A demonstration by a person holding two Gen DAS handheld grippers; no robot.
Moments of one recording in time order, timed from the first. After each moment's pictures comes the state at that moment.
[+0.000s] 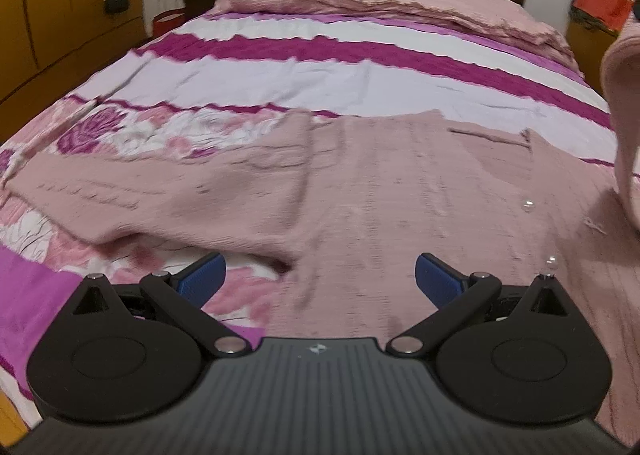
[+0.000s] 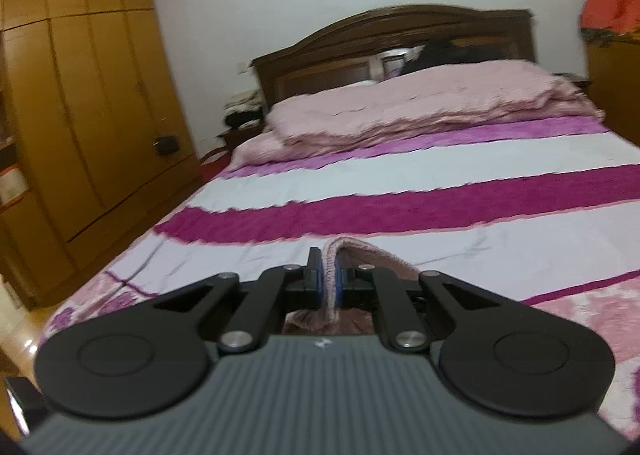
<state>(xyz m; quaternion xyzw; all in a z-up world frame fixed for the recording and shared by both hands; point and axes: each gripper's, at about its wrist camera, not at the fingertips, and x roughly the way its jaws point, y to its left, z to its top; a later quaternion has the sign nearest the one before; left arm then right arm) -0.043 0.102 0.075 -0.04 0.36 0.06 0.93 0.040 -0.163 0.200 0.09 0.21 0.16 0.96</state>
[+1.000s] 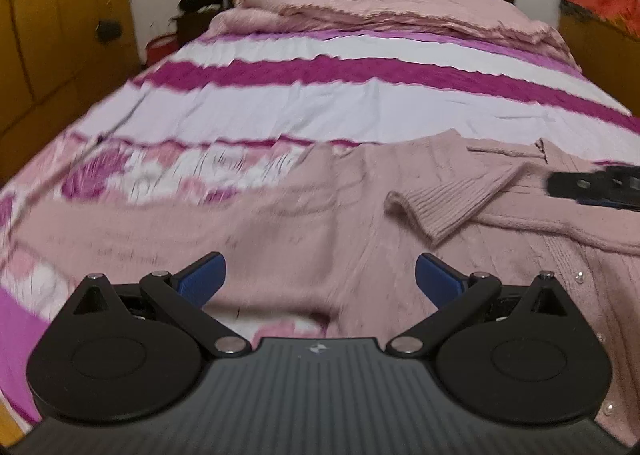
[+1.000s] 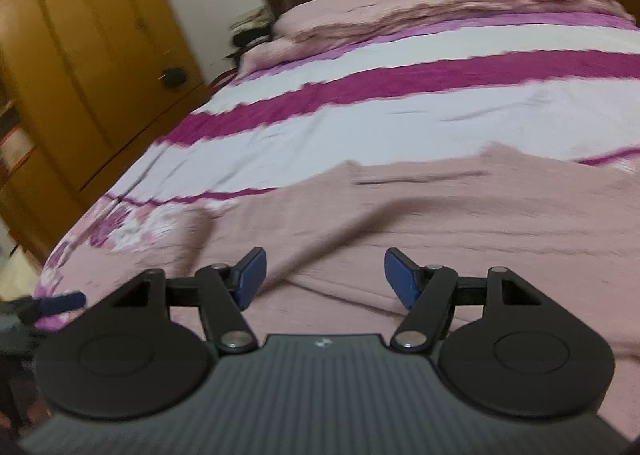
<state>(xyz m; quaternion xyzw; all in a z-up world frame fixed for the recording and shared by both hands) -0.015 0.117 0.088 0.01 0.35 0.04 0.94 0.064 -0.121 0.063 0.12 0.32 0.17 0.92</state>
